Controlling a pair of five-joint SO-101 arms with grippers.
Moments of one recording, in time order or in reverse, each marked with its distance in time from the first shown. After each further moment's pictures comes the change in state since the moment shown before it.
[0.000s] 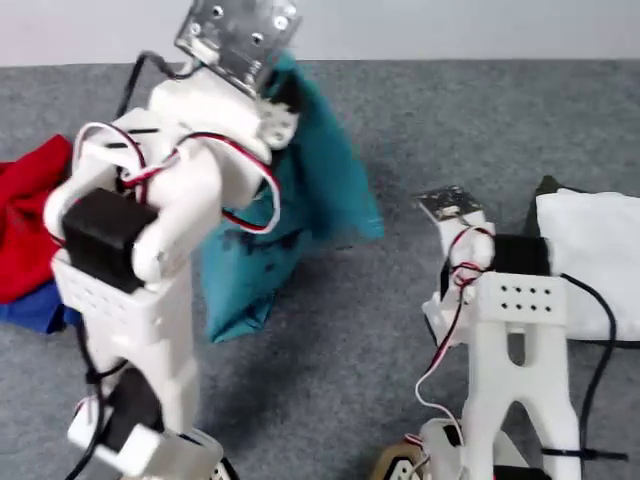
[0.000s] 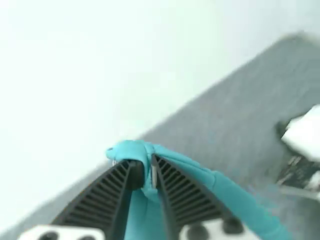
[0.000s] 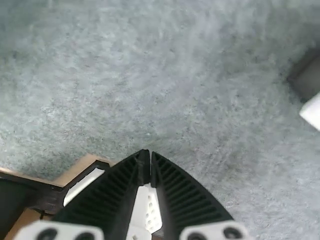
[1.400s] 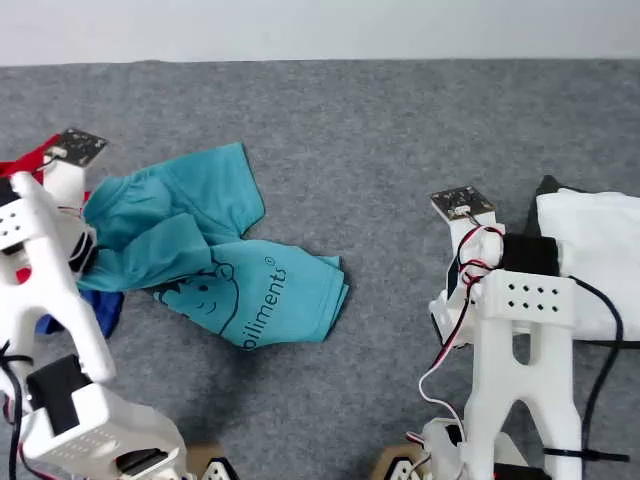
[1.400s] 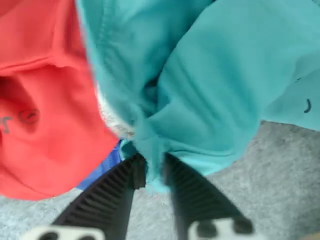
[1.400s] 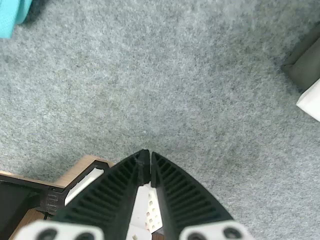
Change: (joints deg) left arm -56.6 3.2 63.9 -3.5 -30.7; right arm 1.5 0.5 0.0 0.1 0.0
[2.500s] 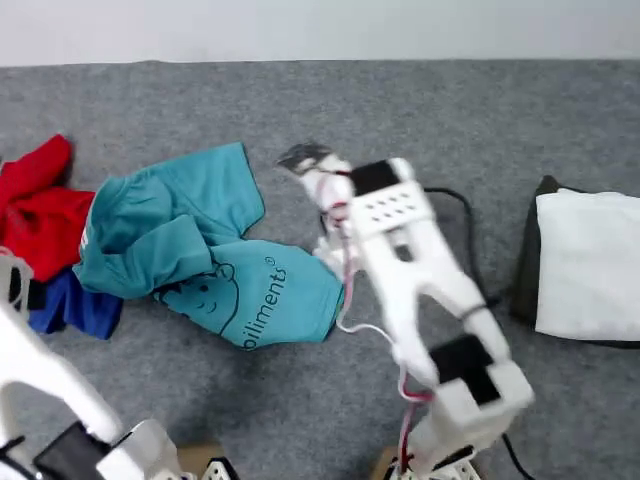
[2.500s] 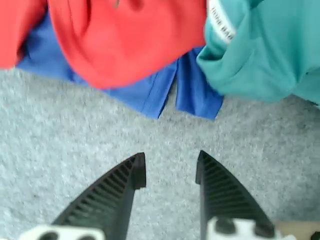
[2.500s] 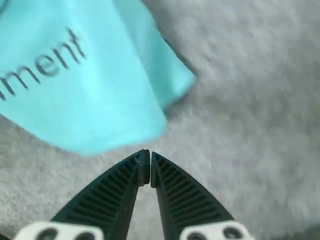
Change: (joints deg) left arm -16.6 -20.8 5.4 6.8 5.0; right arm -30.7 42.7 -33.9 -13.5 0.0
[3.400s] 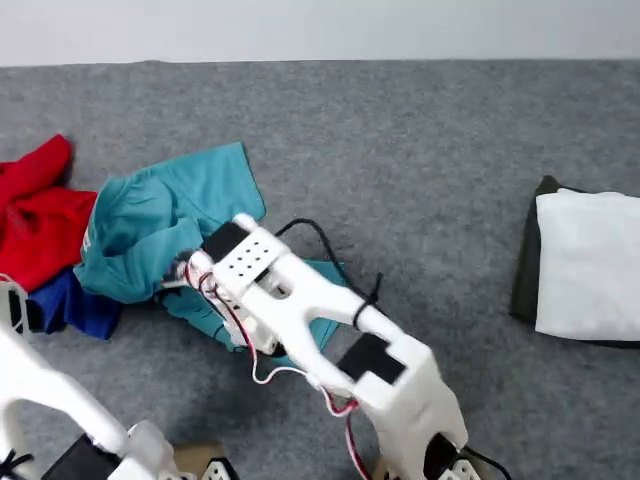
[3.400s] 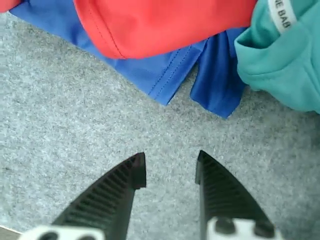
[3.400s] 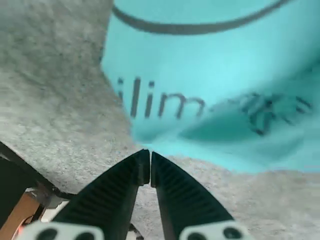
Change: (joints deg) left arm -4.4 -3.2 12.0 -7.7 6.2; right arm -23.9 14.2 -10.3 13.4 0.0
